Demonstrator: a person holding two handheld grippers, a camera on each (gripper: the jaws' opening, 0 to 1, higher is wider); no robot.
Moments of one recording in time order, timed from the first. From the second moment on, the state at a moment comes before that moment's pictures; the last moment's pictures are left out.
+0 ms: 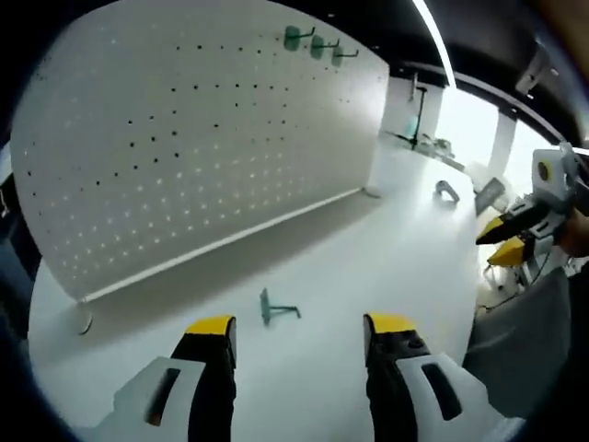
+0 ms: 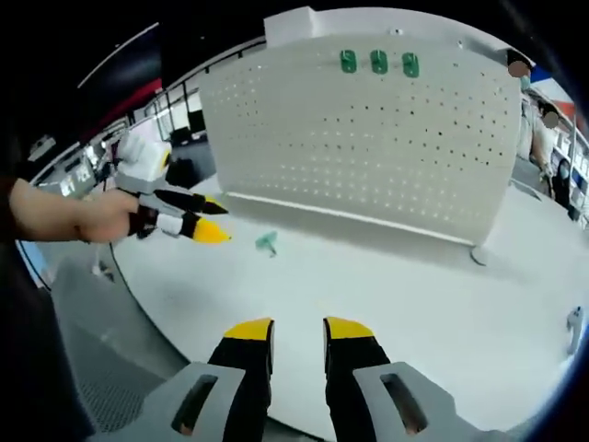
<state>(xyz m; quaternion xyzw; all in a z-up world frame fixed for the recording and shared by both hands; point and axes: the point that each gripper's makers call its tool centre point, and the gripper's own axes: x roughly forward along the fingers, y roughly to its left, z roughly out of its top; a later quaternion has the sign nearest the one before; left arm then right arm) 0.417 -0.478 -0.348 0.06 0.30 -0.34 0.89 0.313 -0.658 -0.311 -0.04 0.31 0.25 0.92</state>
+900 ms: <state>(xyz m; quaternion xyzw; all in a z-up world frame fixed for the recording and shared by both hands) 0.454 -0.482 -0.415 0.12 0.36 -0.36 0.85 0.314 -0.665 -0.319 -0.03 0.33 0.24 0.91</state>
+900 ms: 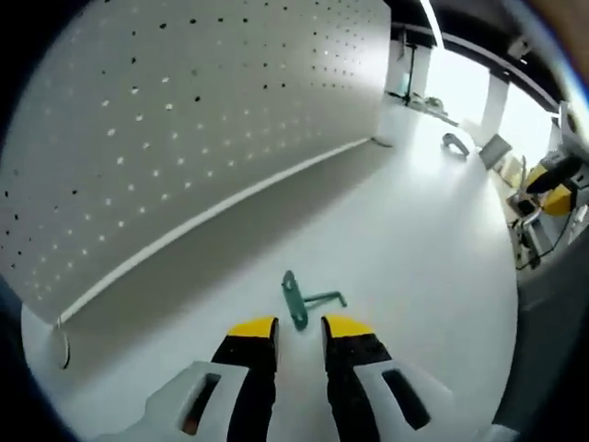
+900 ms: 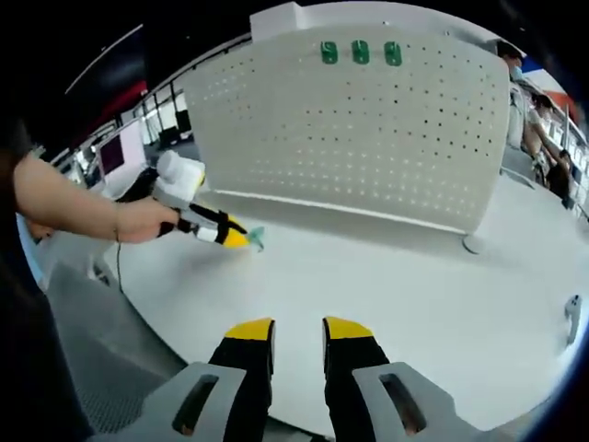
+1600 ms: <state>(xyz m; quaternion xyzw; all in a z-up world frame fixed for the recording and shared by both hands) 0.463 -0.485 -0.421 0.11 0.37 -0.37 0.85 0.309 -0.667 -0.330 -0.03 0.34 0.23 0.91</state>
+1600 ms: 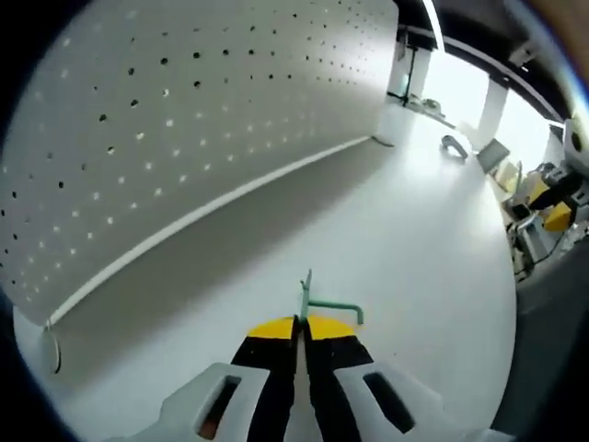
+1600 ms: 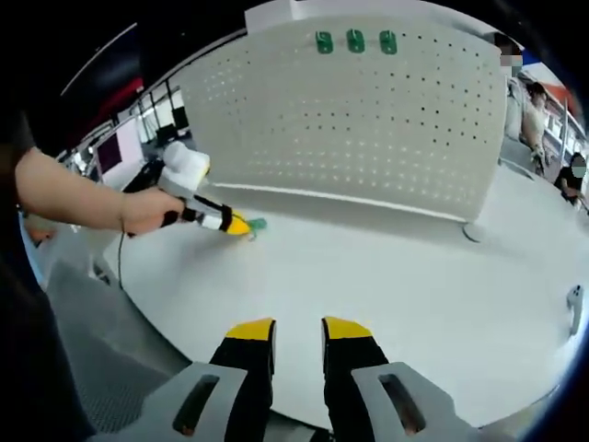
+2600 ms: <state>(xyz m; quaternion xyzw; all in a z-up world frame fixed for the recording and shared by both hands) 0.426 -0.487 -0.302 0.09 0.34 -0.38 0.86 0.314 -0.642 -0.305 -0.04 0.31 0.27 0.91</state>
